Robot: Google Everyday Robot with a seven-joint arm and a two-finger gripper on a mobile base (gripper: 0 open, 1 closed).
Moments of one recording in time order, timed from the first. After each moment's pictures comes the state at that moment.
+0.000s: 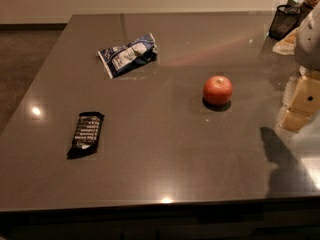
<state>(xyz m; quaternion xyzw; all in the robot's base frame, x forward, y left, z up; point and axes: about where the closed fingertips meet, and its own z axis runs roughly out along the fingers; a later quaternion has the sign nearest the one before) 0.438 -0.217 0.977 -0.60 0.78 -0.03 0.16</state>
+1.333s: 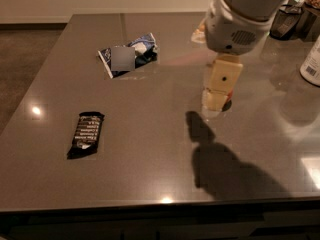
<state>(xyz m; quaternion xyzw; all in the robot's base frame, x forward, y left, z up) 0.482 -0.090 0.976 -0.70 0.69 0.01 0.17</state>
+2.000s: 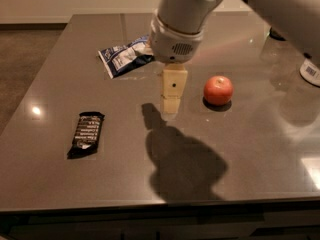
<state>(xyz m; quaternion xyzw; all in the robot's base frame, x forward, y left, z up) 0.506 -0.002 0.939 -0.77 0.61 0.03 0.15</state>
